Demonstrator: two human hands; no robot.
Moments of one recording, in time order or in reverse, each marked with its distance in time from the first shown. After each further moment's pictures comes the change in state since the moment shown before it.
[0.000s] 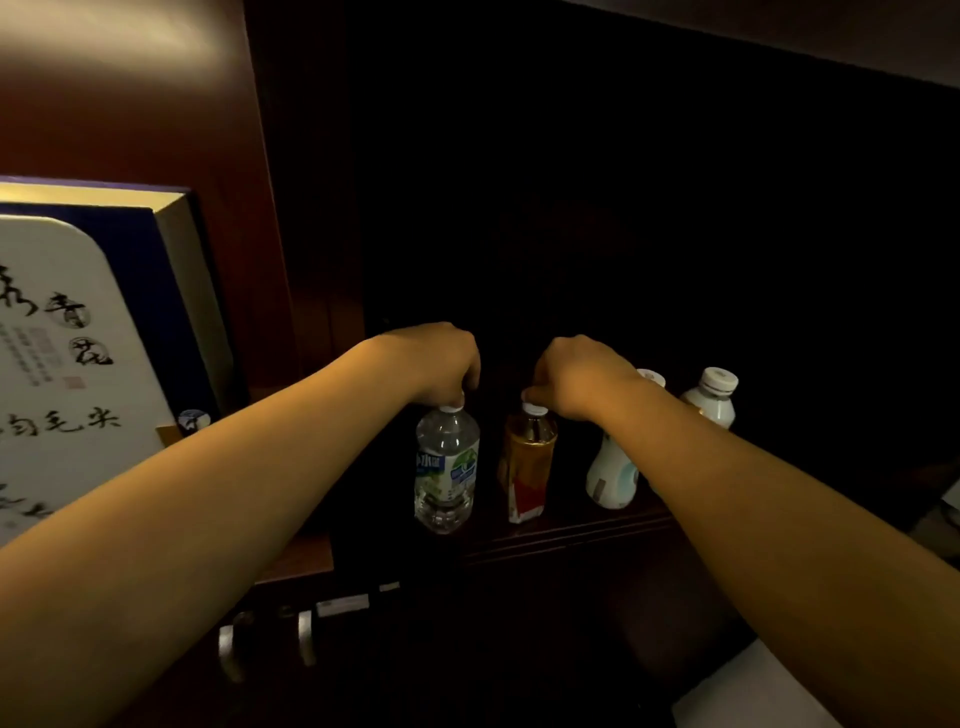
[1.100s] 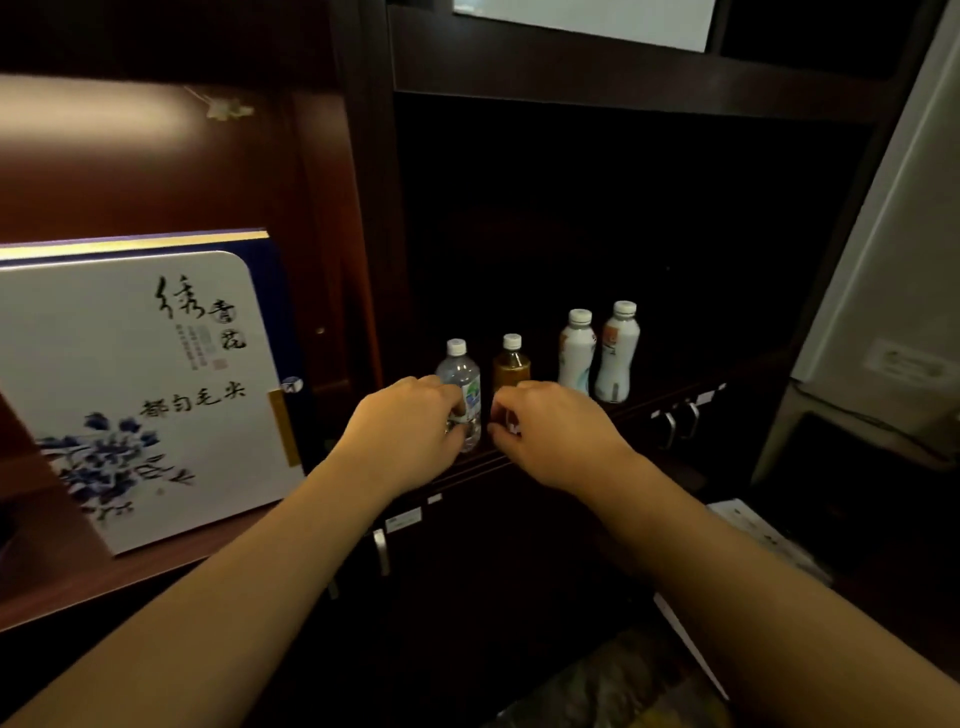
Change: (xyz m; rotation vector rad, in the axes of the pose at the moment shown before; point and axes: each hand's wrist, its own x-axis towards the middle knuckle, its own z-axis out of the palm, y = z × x) left_hand -0.248 0.039 0.025 -0.059 0.386 0.102; right_hand -0.256 -0.153 -0.030 0.154 0.303 -0.043
